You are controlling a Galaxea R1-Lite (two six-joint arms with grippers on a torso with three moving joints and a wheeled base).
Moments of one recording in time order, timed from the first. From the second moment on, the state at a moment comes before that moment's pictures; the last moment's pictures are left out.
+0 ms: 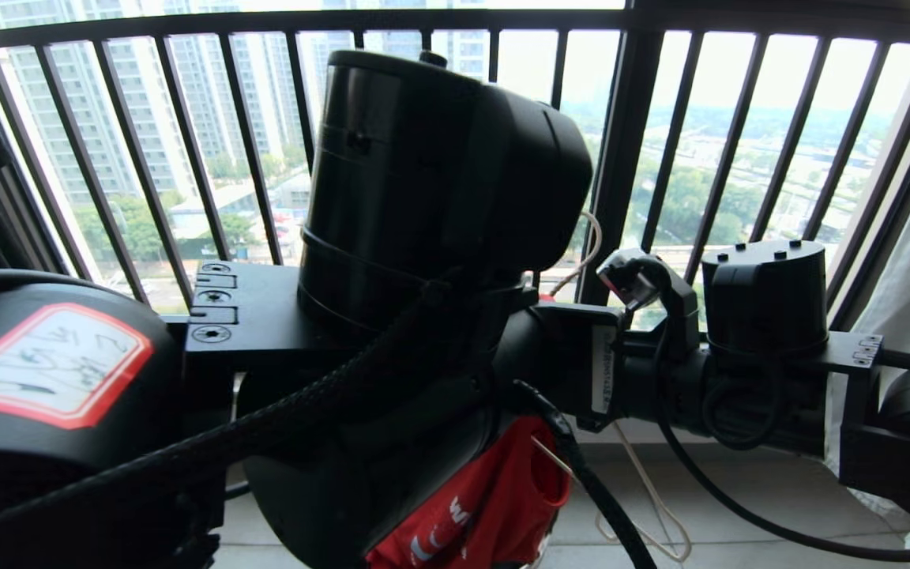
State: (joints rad) left arm -1.13 1.64 -1.30 -0.12 0.43 -0.35; right arm 0.60 1.65 -0.87 -0.45 0.15 0.16
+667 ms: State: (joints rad) left arm -1.10 1.59 -1.31 0.05 0.43 -0.30; right arm 0.60 1.64 -0.87 -0.45 0.16 0.15
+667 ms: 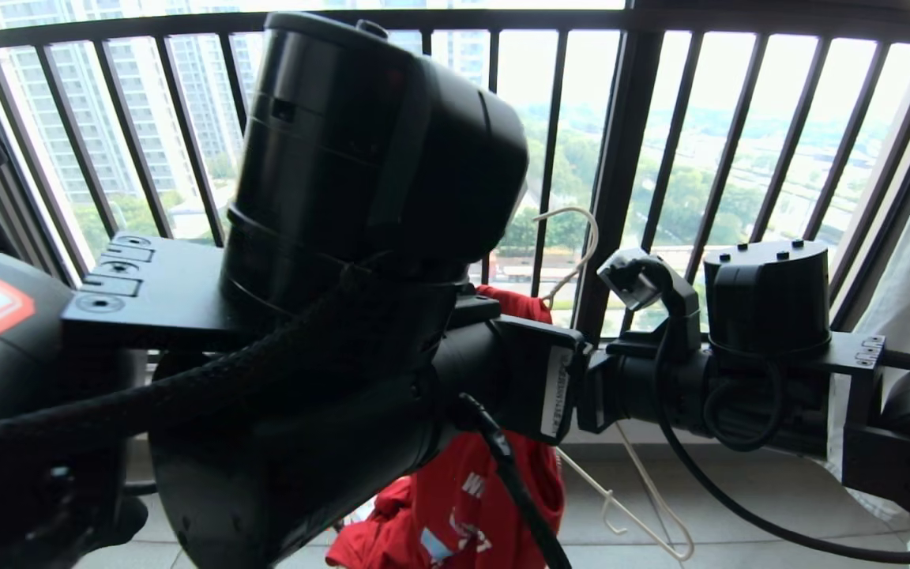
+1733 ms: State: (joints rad) left arm -0.85 1.48 -1.13 0.10 0.24 -0.28; right arm 0.56 1.64 -0.85 -0.48 0.16 0.16
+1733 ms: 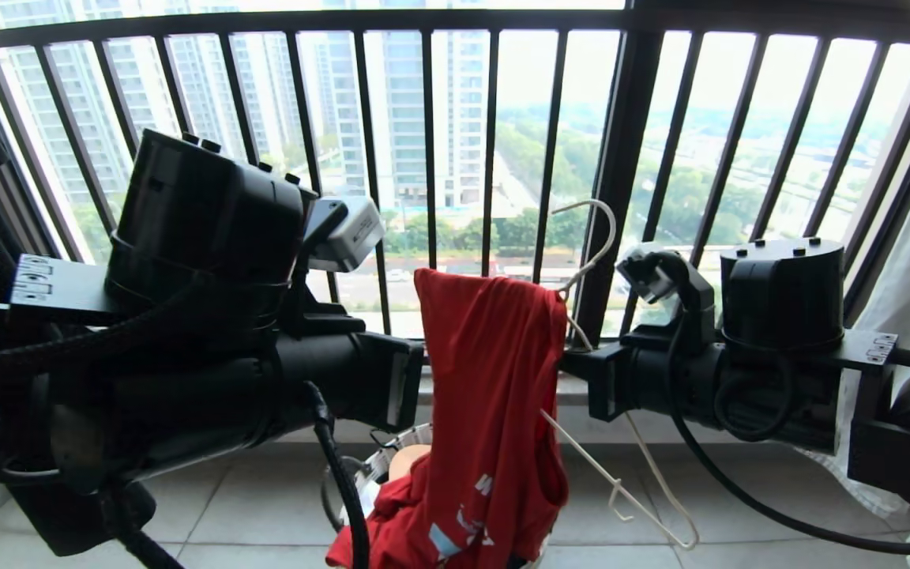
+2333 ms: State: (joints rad) left arm -0.75 1.41 -1.16 0.25 0.09 -0.16; right arm 0.57 1.65 -0.84 -0.48 0.24 0.18
